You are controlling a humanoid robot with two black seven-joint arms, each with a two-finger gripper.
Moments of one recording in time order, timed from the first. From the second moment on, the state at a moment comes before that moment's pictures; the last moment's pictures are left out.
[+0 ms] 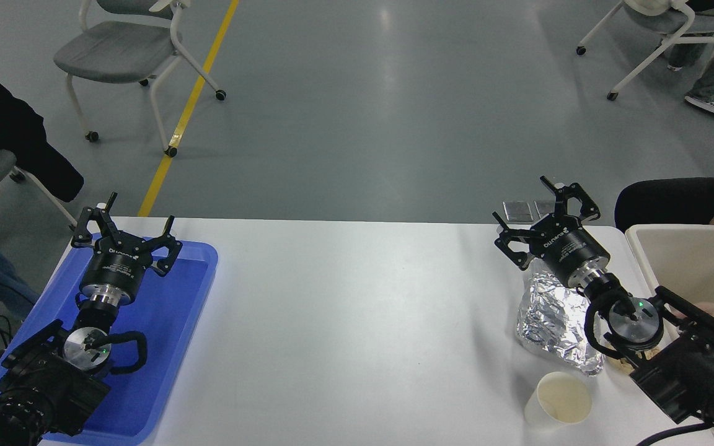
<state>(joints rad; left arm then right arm) -0.63 0.19 -0.89 -0.20 -0.21 -0.79 -0.32 0.56 -0.31 0.72 0.69 0.30 0.51 0.08</state>
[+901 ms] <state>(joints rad) -0.63 0.19 -0.89 -0.20 -0.21 -0.79 -0.32 0.89 -0.38 0.41 0.69 -0.11 0.48 0.06</state>
